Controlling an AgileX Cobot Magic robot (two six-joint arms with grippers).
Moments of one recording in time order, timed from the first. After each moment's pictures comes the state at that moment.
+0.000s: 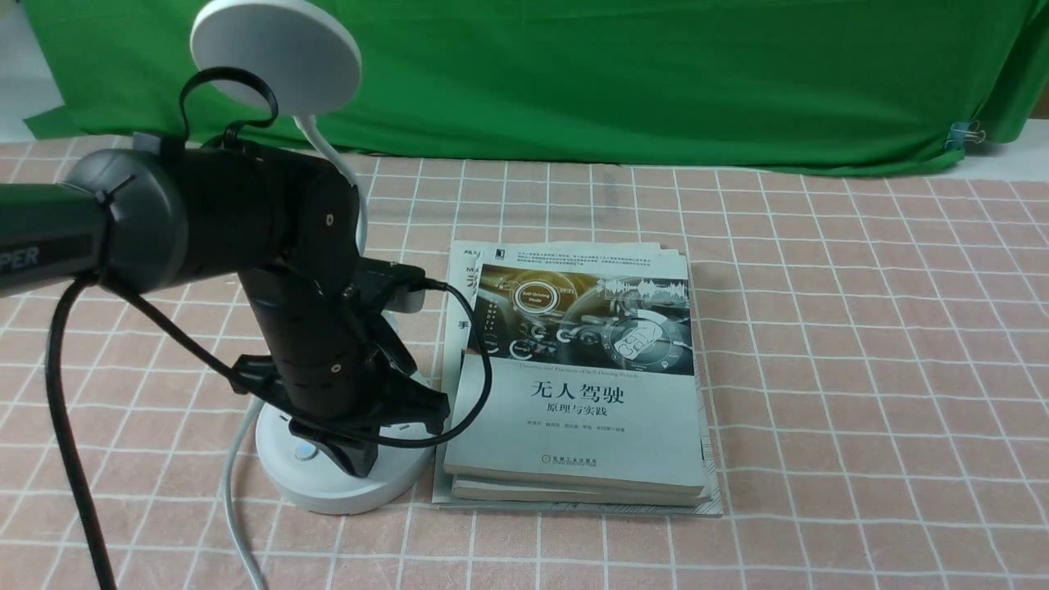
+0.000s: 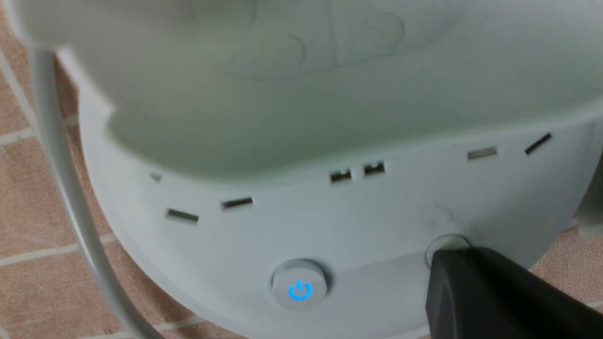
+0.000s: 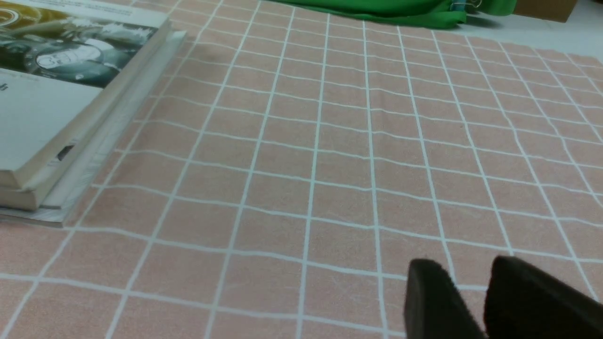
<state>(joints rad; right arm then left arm) 0.07 0.00 0.01 -0.08 0.23 -0.04 -0.38 1.83 -1.22 -0.09 0.97 0.02</state>
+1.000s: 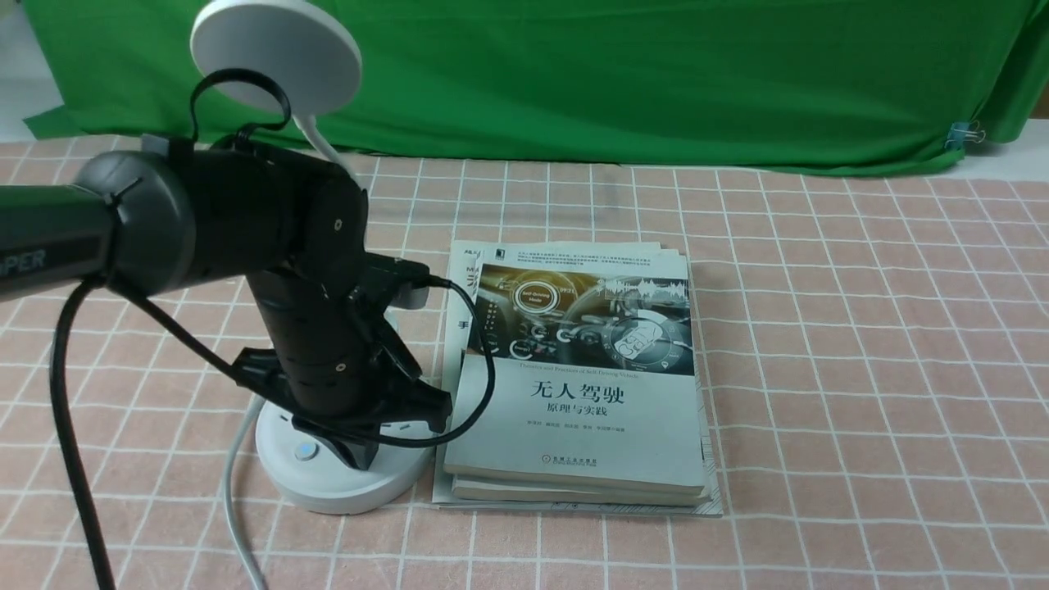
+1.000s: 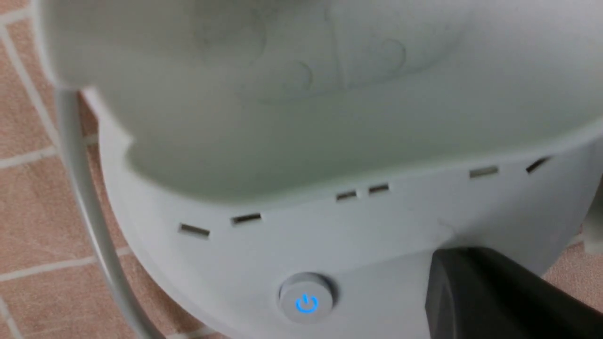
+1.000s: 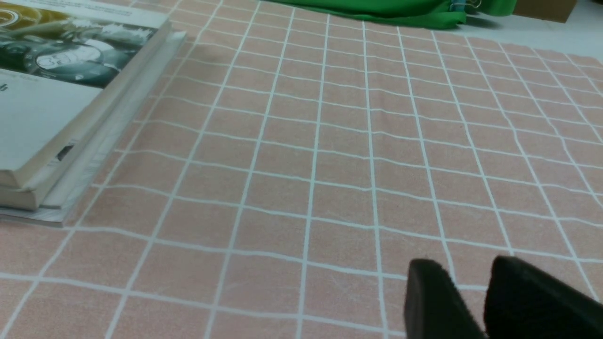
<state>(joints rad) 0.07 0.00 0.01 -0.08 0.23 -0.04 -0.40 1.81 -1.22 -0.05 0.95 -0.01</state>
